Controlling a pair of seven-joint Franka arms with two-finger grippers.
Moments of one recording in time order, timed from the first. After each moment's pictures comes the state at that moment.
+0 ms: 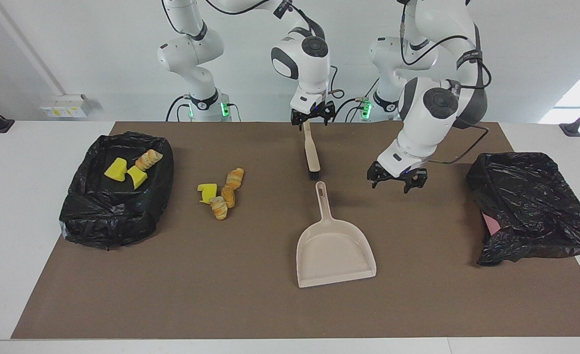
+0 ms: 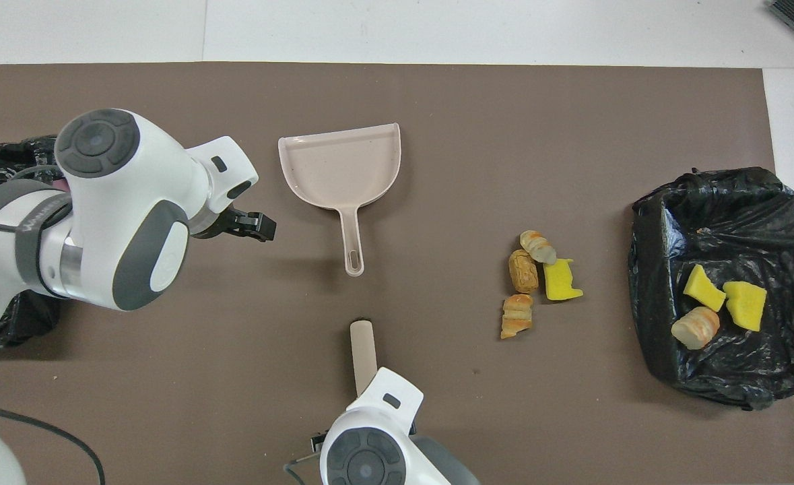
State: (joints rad) left arm -0.30 0.20 -0.06 -1.82 -0.02 2.00 -0.12; right arm 0.57 0.01 0.38 -2.23 0.15 2.21 0.67
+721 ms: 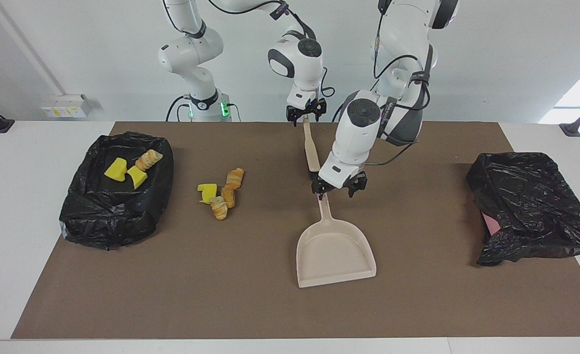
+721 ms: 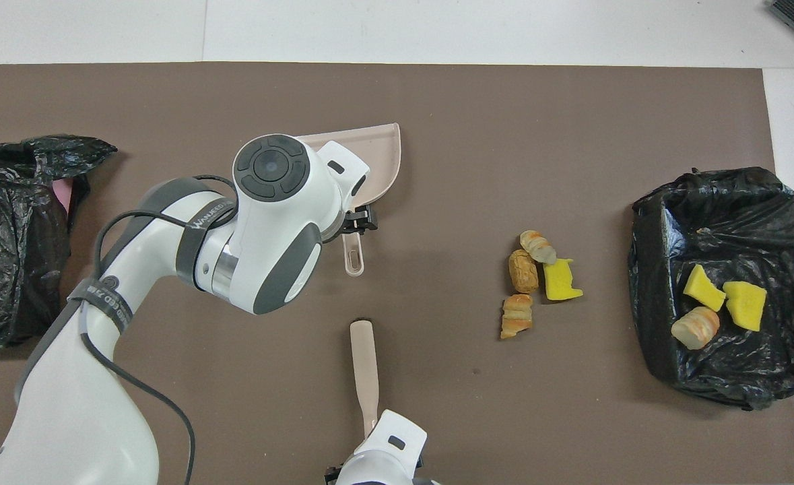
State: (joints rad) left arm -0.50 0.36 -0.06 -1.69 -0.03 2.09 -0.61; right arm 0.65 -0.03 0.38 -2.36 0.16 2.28 0.68
